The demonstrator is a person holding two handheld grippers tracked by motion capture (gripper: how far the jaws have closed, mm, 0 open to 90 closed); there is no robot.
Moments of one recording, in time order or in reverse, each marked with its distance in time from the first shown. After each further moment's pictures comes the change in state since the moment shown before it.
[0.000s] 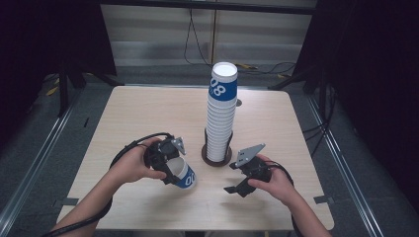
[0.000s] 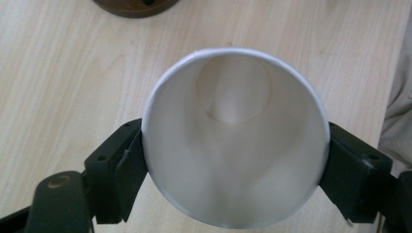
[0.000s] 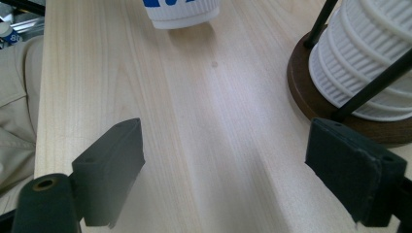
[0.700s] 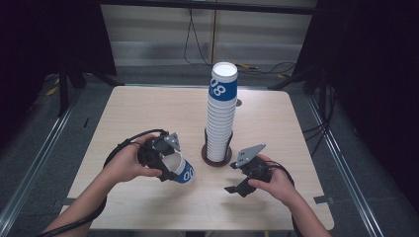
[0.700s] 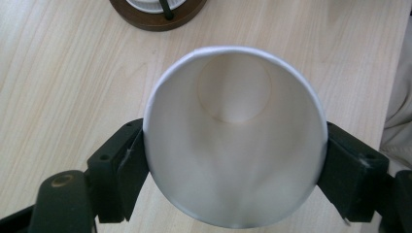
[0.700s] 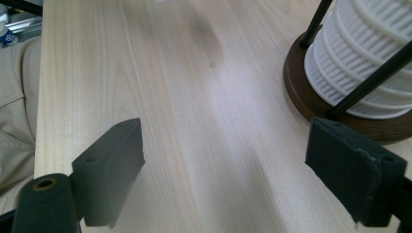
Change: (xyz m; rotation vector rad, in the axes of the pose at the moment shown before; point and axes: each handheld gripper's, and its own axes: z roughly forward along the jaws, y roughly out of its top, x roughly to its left) left arm -0.002 -0.006 -0.020 -0.068 0.061 0.001; right arm 0.001 0.001 -0.002 0.004 -0.016 -0.004
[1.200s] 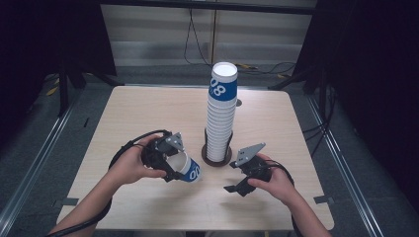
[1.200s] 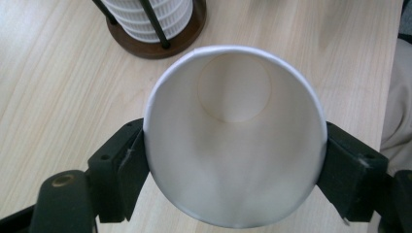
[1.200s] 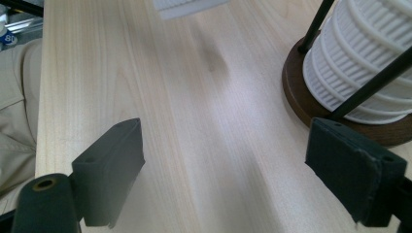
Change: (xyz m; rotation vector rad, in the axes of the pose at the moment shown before) left arm -0.004 0.005 0.002 -0.066 0.007 0.016; right arm 0.000 0.003 -0.001 -0.004 0.004 0.001
